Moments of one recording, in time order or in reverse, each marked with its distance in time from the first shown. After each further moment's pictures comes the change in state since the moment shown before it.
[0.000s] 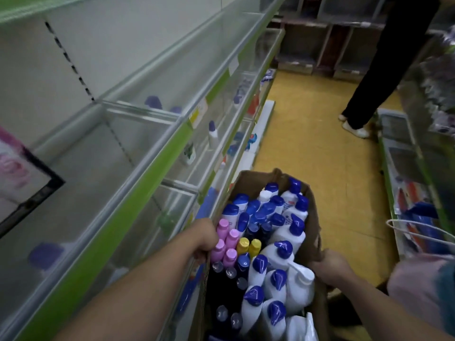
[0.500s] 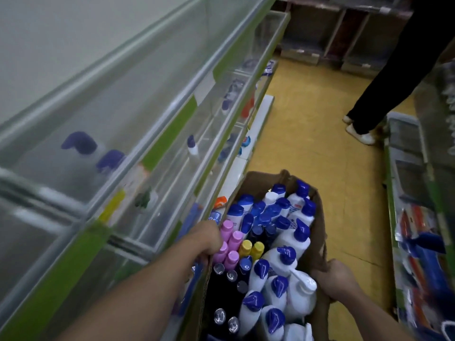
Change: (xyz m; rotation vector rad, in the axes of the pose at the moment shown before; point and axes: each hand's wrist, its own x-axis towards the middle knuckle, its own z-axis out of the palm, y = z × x) left_hand 0.182 0.151 -0.079 0.167 -0.012 0.046; right_hand 0.198 -0.035 -0.116 0.034 -0.079 0.100
